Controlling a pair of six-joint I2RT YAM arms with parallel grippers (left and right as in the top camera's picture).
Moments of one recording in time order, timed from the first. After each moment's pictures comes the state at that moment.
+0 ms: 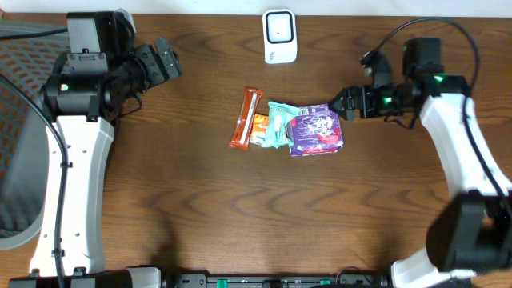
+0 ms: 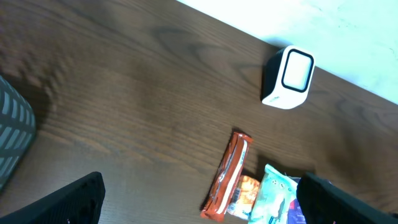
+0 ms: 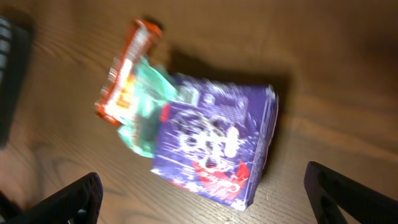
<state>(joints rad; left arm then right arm) 0.01 1.50 1.61 -0.91 0.18 -0.38 -0.01 1.73 1.41 -0.86 -0.56 -0.11</state>
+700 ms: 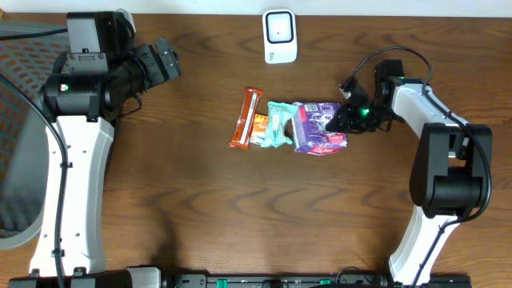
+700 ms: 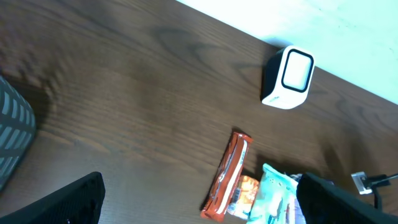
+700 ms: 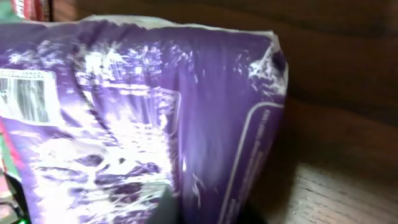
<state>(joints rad) 0.01 1.50 1.61 -0.91 0.18 -0.38 -0.01 2.11 1.42 -0.81 -0.63 -0.12</state>
